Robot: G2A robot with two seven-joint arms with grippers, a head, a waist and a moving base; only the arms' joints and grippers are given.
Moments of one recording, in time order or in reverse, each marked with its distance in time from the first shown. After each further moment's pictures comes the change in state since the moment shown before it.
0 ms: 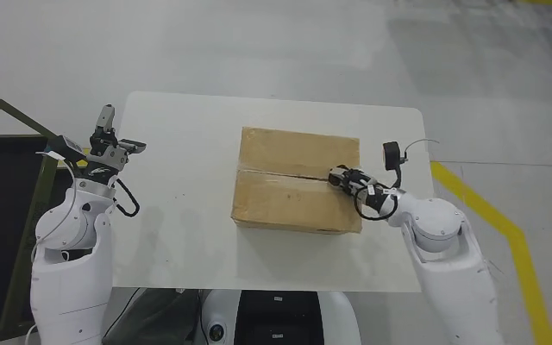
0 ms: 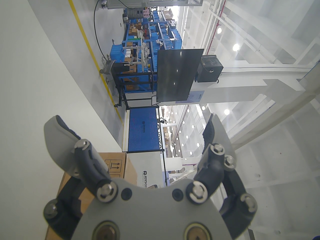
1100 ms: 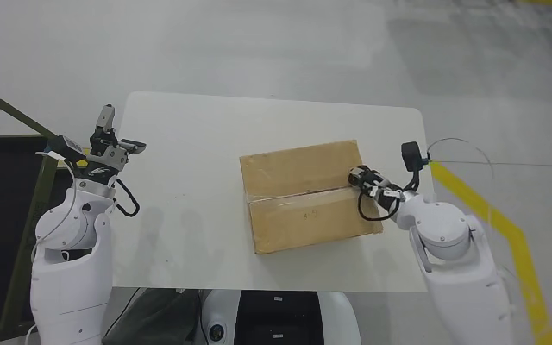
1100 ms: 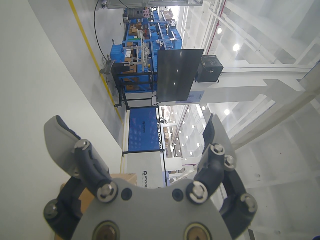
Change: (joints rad) left arm 0.000 0.000 0.000 0.000 0.000 0.000 0.000; right arm -0.029 0.034 0.001 -0.119 -0.228 0.157 -0.058
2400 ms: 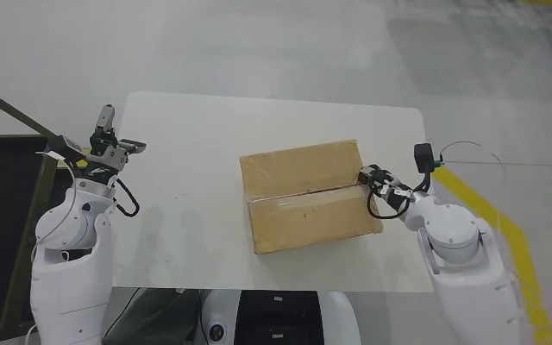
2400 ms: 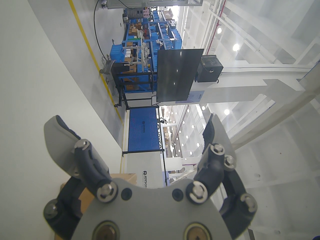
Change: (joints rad) left arm 0.000 0.000 0.000 0.000 0.000 0.000 0.000; right arm -0.030 0.016 0.048 -0.007 0.034 0.001 -0.044
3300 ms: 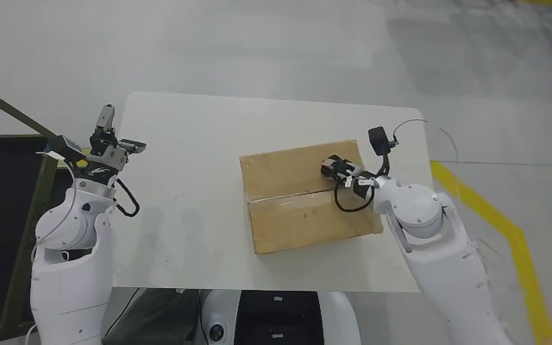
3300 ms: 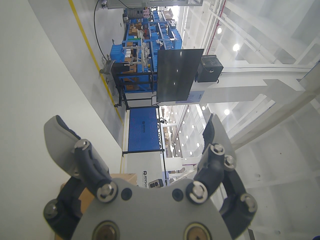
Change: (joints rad) left arm 0.000 0.000 0.000 0.000 0.000 0.000 0.000; right arm 0.204 -0.021 -0.221 0.123 0.032 -0.075 0.054
